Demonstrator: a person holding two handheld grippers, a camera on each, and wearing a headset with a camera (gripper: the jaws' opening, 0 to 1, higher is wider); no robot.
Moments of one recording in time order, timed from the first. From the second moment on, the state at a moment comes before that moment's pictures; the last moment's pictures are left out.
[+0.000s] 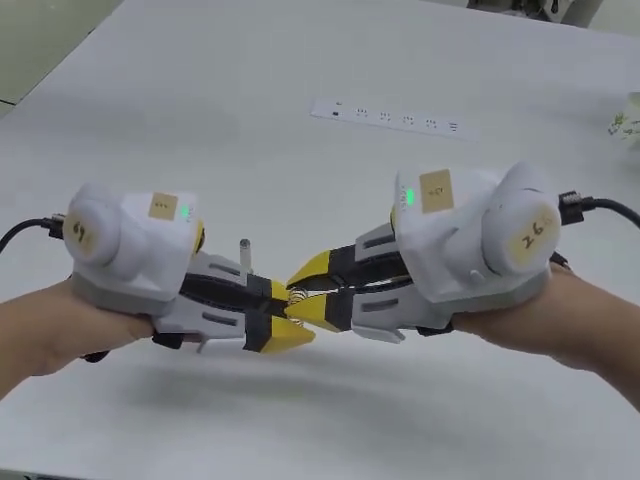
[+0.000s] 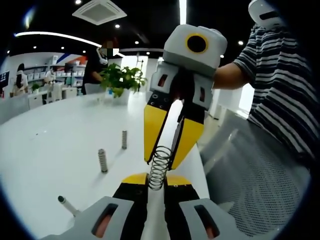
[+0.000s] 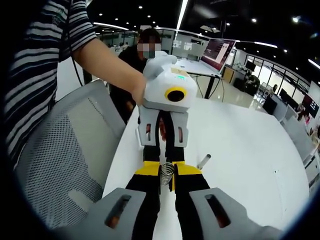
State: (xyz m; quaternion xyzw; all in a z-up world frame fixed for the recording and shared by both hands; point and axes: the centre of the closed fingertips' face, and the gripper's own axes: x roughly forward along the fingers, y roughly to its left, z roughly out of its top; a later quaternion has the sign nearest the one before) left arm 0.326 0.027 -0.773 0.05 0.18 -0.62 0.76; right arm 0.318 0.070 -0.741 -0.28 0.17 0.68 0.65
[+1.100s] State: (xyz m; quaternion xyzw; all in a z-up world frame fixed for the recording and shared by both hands) left arm 0.334 0.040 -0.768 0.03 0.18 -0.59 0.78; right arm 0.323 0.066 -0.739 -0.30 0.17 0.67 0.65
